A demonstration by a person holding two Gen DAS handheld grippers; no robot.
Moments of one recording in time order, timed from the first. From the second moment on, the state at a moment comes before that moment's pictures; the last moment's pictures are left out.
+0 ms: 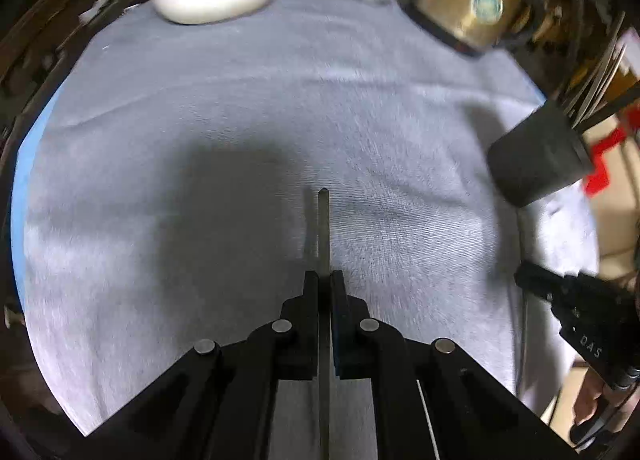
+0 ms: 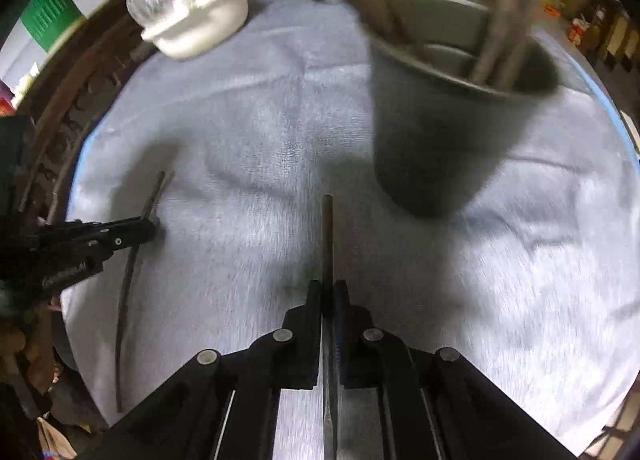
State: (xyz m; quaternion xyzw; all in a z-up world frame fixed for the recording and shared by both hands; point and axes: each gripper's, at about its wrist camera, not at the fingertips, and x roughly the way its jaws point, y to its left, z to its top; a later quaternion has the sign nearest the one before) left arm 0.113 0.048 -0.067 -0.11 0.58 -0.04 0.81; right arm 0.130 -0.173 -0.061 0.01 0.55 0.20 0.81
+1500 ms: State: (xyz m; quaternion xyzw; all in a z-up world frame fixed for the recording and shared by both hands) left arm -0.086 0.044 0.057 -0.10 0.18 0.01 0.98; right arm -0.080 -0.258 0.052 0.08 0.21 0.14 0.97
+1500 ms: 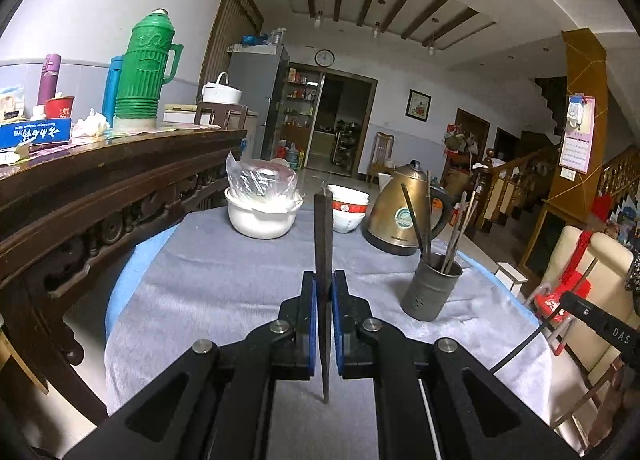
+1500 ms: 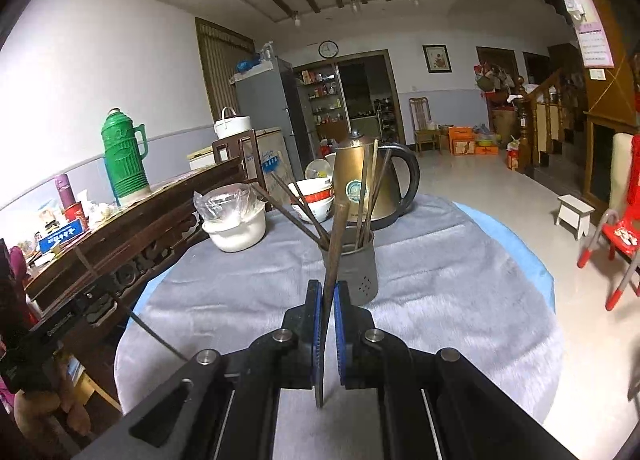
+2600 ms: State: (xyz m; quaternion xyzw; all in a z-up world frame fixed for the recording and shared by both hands) left arm -0.042 0.021 0.096 -0.06 0.27 0.06 0.96; right arm -0.080 -0.262 0.093 0.09 0.15 0.15 0.97
